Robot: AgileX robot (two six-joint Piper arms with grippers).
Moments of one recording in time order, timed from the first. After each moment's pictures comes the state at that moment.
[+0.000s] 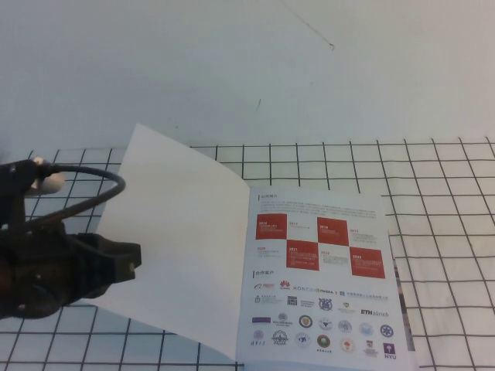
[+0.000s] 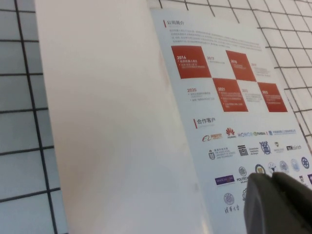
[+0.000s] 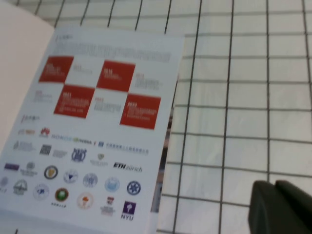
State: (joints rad) right arm 0.01 0.83 -0.66 0.33 0.75 -0.18; left arm -0.14 1.03 -0.65 -0.88 0.59 0.52
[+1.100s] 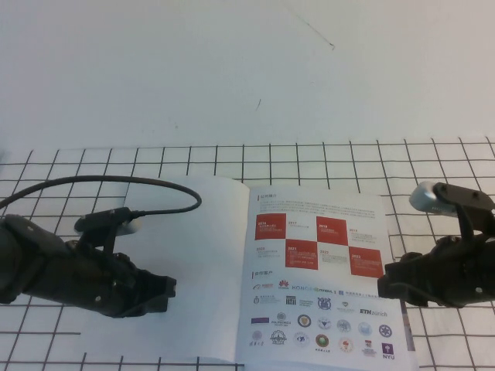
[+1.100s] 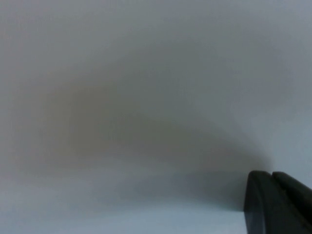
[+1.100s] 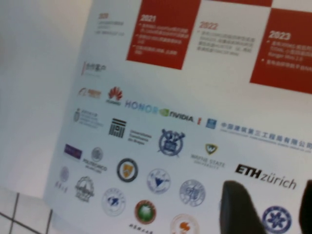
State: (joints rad) right arm 0.29 1.53 -0.70 0.94 0.46 -0.57; left arm -0.14 1.71 -0.76 -0.99 0.50 0.77
